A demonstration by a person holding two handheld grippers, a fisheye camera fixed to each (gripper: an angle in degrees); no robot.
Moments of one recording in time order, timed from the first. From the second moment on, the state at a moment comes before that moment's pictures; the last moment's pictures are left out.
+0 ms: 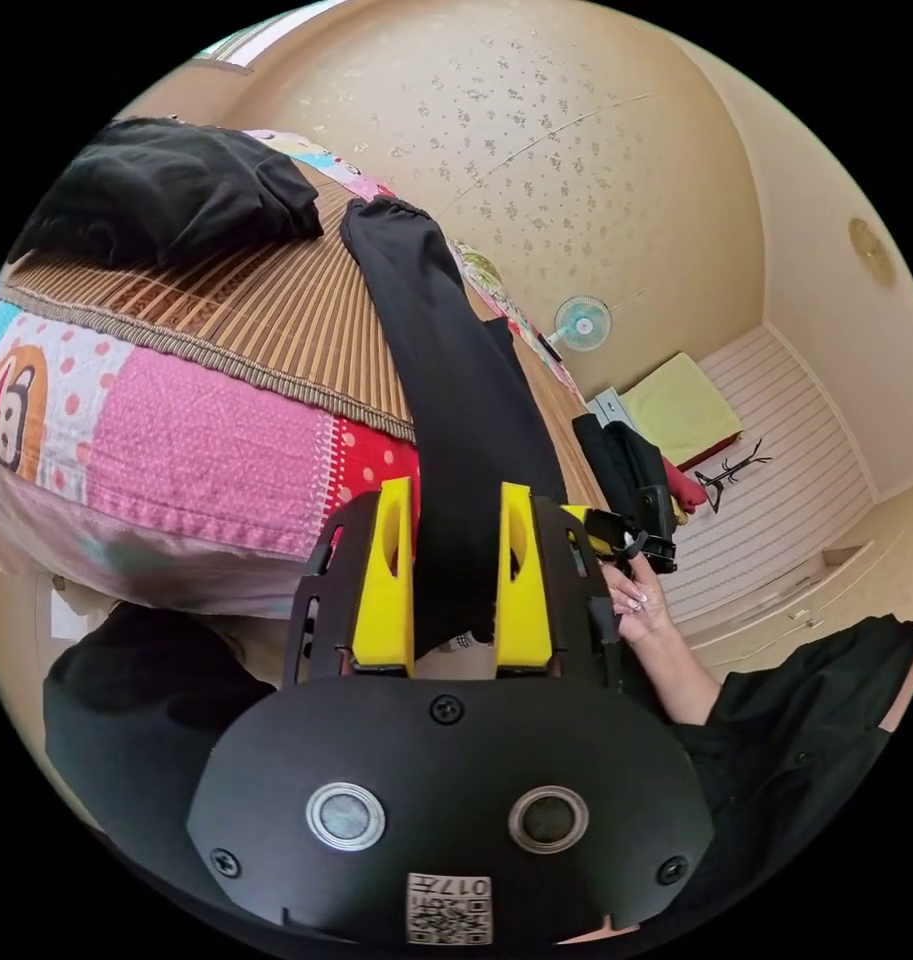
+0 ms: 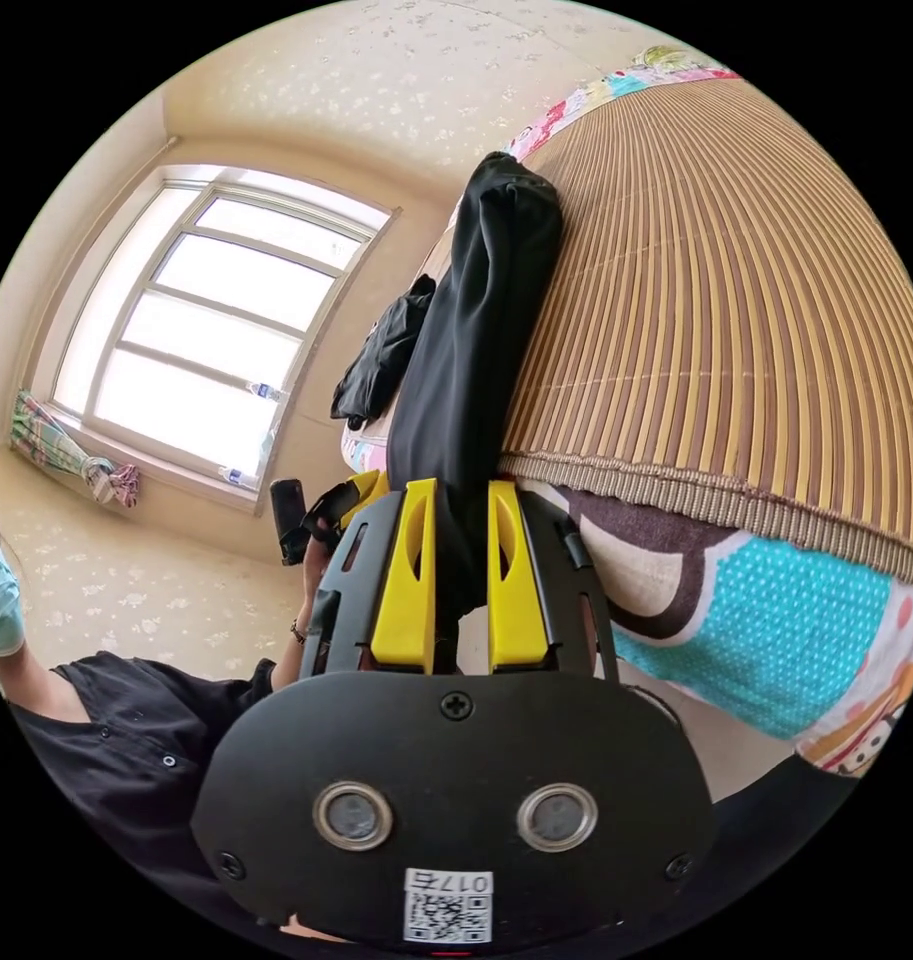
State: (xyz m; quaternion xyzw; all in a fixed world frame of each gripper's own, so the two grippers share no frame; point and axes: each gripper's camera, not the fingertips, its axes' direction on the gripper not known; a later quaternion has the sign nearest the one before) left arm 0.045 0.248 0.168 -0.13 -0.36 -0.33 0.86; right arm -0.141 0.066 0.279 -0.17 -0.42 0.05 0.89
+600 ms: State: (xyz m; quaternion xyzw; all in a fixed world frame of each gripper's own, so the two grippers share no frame) left arm 0.116 0.321 0.167 0.00 -0.16 -0.30 0.94; right arm -0.125 0.111 0.214 -0.17 -0.52 -0.01 0.84
